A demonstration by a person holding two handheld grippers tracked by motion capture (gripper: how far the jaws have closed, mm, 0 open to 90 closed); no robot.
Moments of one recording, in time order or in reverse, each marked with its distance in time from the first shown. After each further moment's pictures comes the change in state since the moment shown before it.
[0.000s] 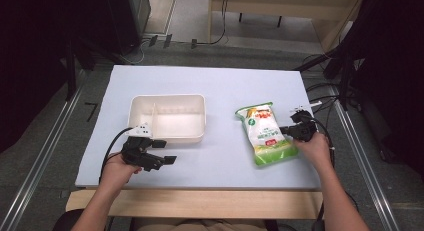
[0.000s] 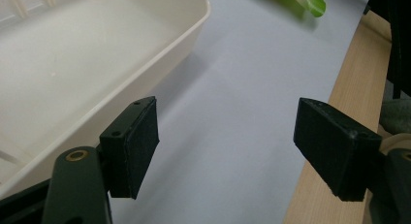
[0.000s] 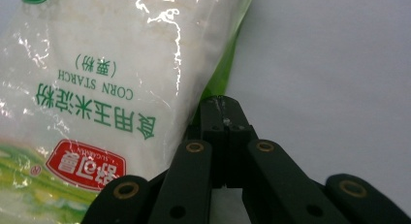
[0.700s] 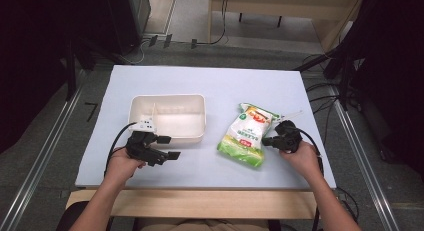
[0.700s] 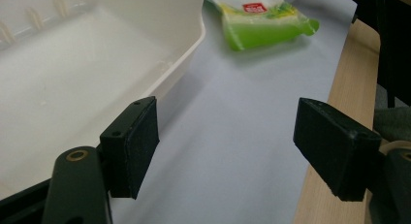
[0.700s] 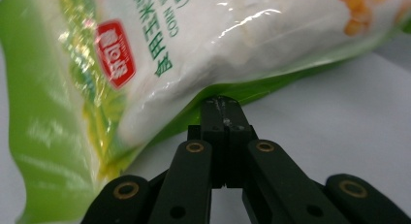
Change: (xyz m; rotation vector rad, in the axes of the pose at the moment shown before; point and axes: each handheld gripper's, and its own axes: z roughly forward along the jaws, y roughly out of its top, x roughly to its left) left arm 0.005 0.013 0.008 -0.017 -0.037 0.021; right arm 0.061 -0.009 0.008 0.039 0.107 -0.128
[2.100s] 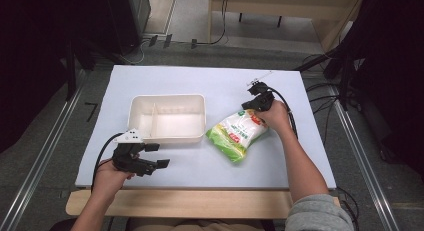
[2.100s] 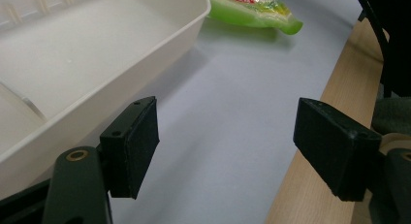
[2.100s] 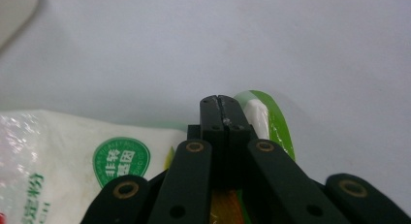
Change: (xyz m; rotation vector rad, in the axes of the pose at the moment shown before) left arm -0.012 -0.029 -0.027 -0.033 0.058 -0.029; right arm -0.034 0.134 0.059 0.019 -0.032 -0.057
